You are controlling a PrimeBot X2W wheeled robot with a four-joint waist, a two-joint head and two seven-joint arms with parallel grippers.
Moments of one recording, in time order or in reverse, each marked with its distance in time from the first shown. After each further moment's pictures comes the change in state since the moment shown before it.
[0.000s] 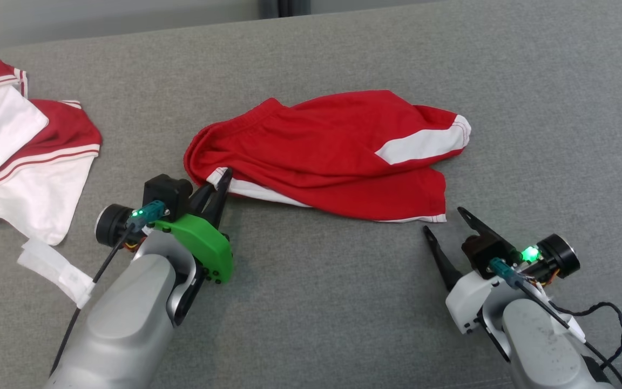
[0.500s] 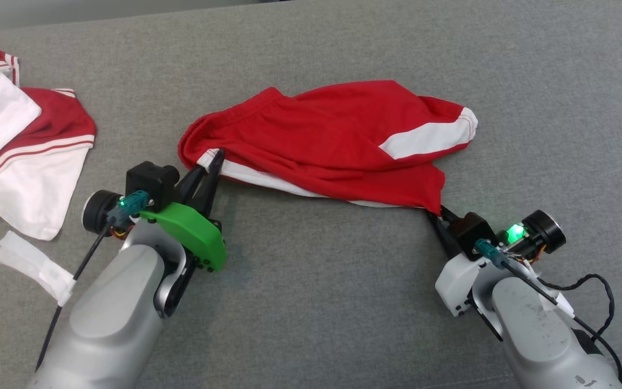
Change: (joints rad) left arm 0.009 0.051 0.016 -0.133 -0.021 0.023 0.014; right arm -0.115 -0.025 0.098 0.102 0.026 0.000 -0.002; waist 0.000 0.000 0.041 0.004
